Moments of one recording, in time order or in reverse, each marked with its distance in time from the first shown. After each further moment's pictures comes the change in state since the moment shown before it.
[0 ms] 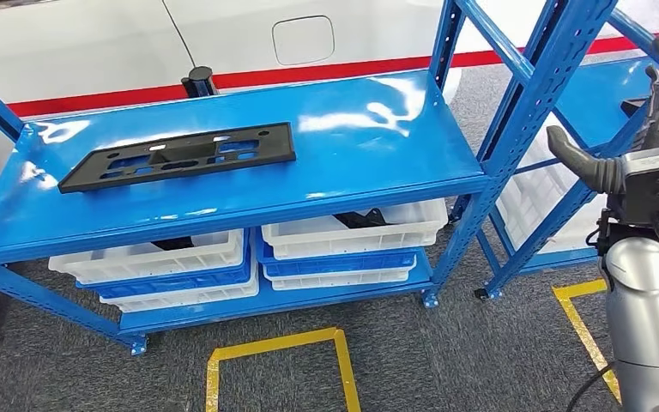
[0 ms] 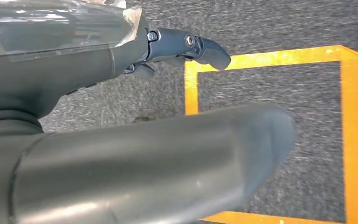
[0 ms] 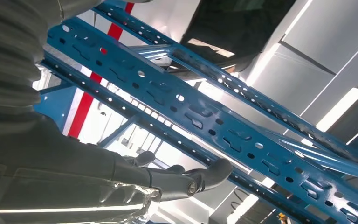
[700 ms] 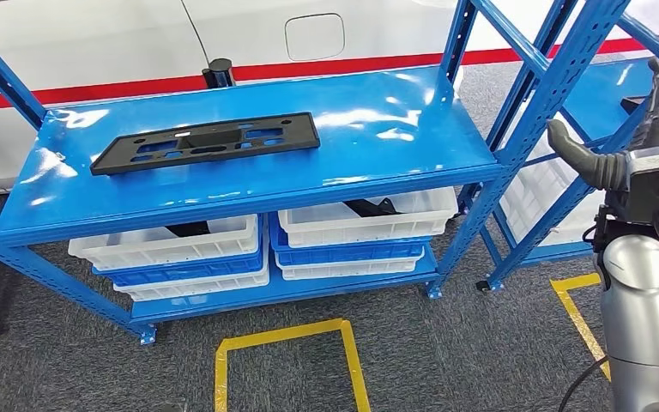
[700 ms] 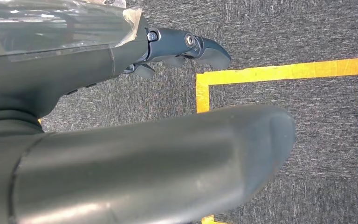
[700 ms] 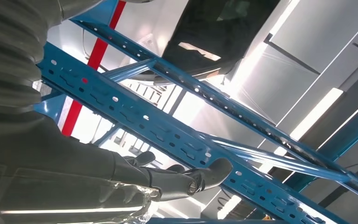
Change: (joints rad) left arm 0.006 0.005 0.004 0.000 -0.004 -0.004 -0.002; right arm -0.008 0.027 -0.012 -0.020 0.000 0.006 -0.002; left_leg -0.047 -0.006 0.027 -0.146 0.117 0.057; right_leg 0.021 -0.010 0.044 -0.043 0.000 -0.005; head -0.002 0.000
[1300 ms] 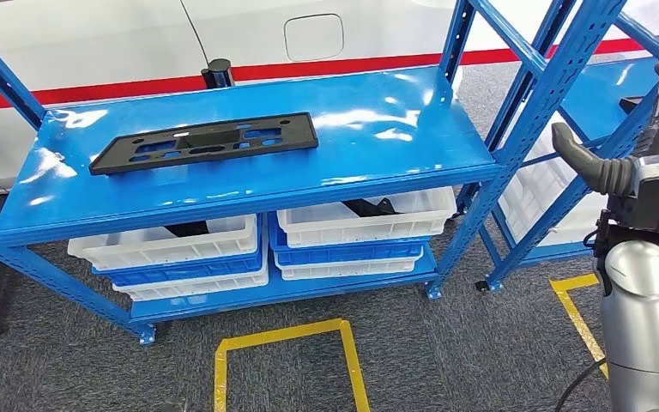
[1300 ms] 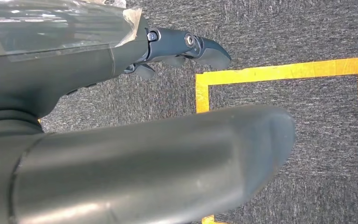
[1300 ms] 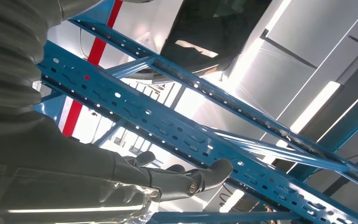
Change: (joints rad) left arm -0.001 -0.002 0.005 0.000 -0.014 -0.002 0.000; right arm 0.022 0.010 -0.022 -0.024 -0.011 -0.004 -0.002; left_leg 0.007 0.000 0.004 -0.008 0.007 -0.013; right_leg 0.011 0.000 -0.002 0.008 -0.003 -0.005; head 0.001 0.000
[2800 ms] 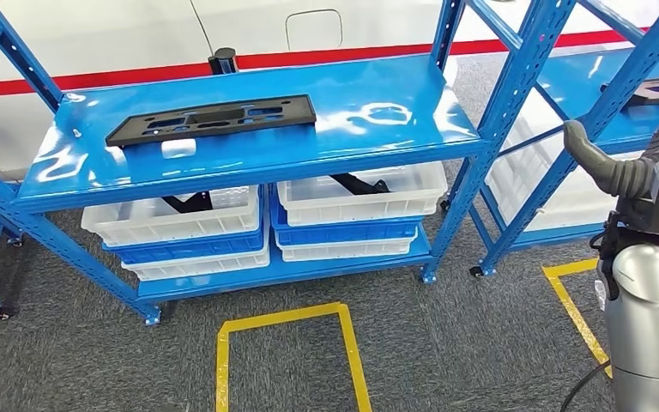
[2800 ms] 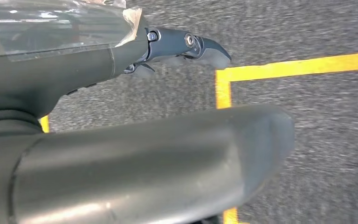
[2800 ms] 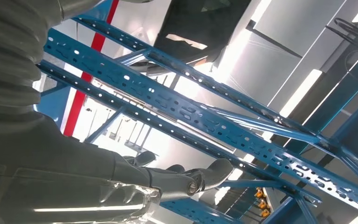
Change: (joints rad) left arm 0.002 0.001 0.011 0.000 -0.023 -0.016 0.005; right arm 0.018 -0.003 -0.009 -0.042 -0.026 -0.025 0.003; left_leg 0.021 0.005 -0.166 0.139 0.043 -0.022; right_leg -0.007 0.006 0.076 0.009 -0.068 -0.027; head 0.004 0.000
